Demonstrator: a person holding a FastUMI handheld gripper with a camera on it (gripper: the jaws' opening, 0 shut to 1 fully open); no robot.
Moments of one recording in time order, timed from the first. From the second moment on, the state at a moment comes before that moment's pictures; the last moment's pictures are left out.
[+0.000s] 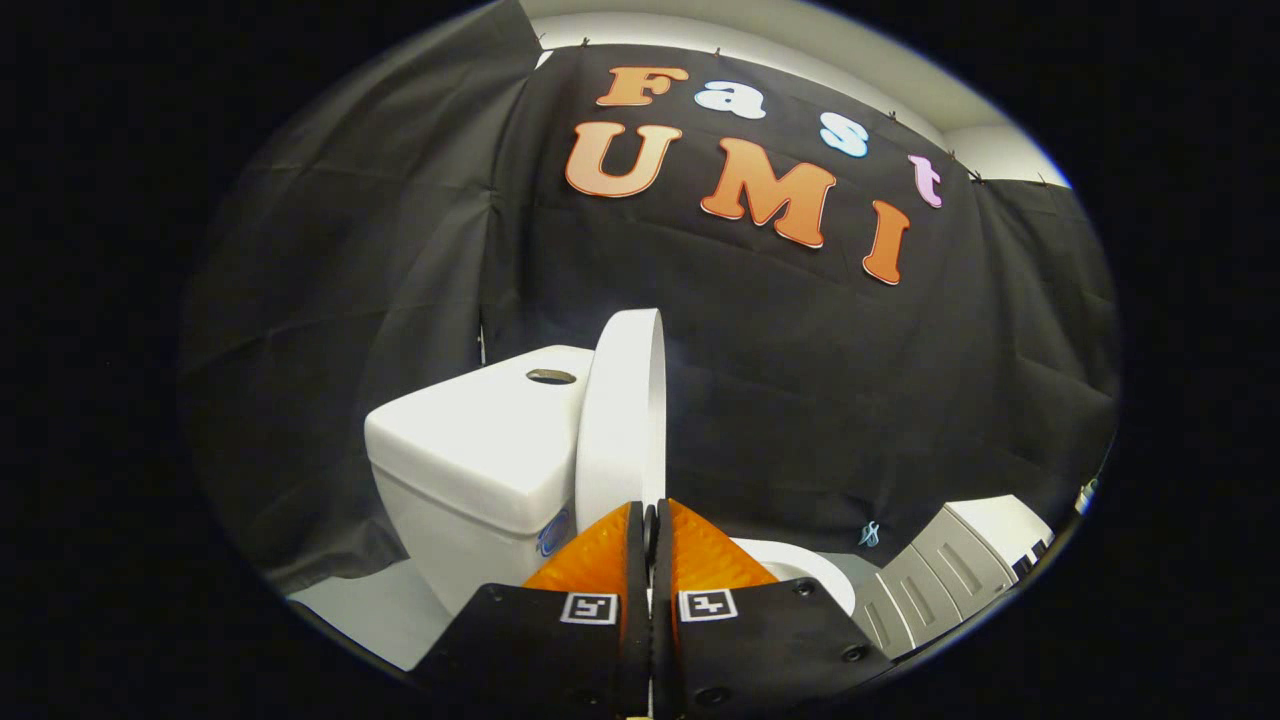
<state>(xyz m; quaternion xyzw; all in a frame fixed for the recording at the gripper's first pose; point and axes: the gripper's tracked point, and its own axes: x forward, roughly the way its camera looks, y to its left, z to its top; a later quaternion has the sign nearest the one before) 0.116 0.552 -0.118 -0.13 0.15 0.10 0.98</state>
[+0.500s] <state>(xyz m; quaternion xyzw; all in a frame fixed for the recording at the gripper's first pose) 0.115 0.548 -0.105 -0.12 0.14 0.13 0.97</state>
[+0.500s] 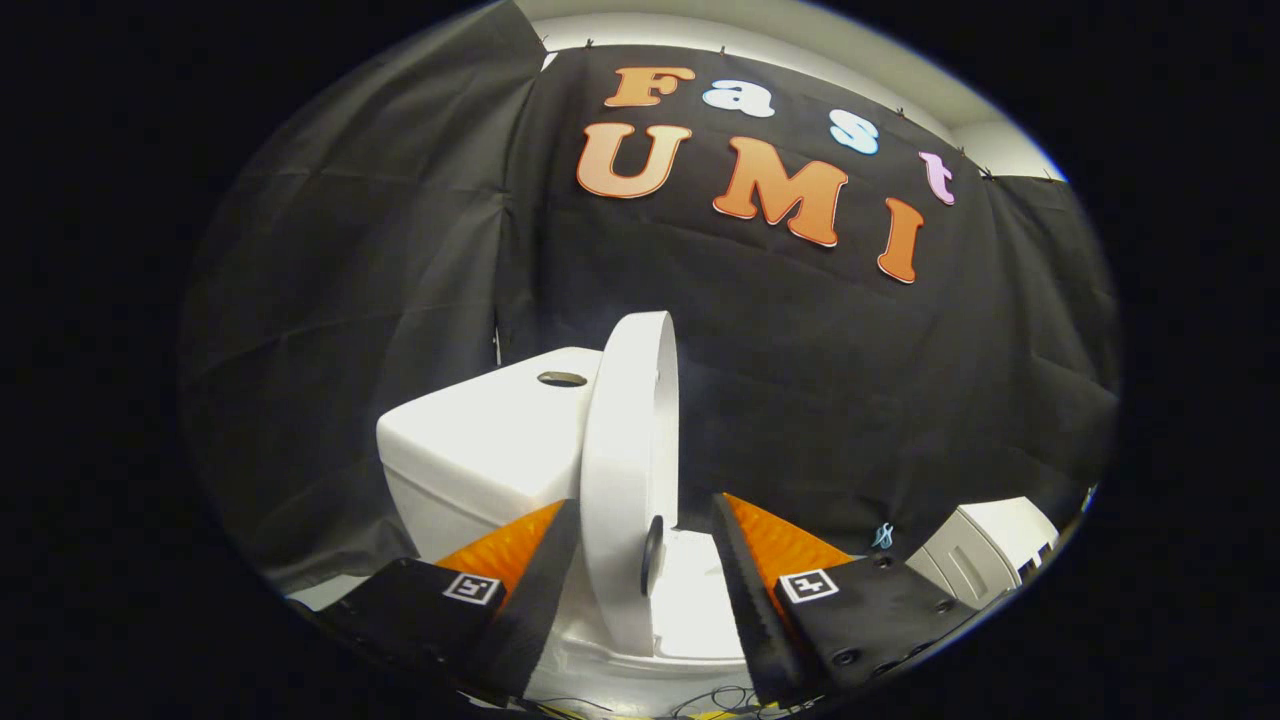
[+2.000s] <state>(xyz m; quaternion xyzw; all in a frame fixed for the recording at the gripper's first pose) 0.123 0.195 0.048 -0.01 0.03 0.12 0.99</state>
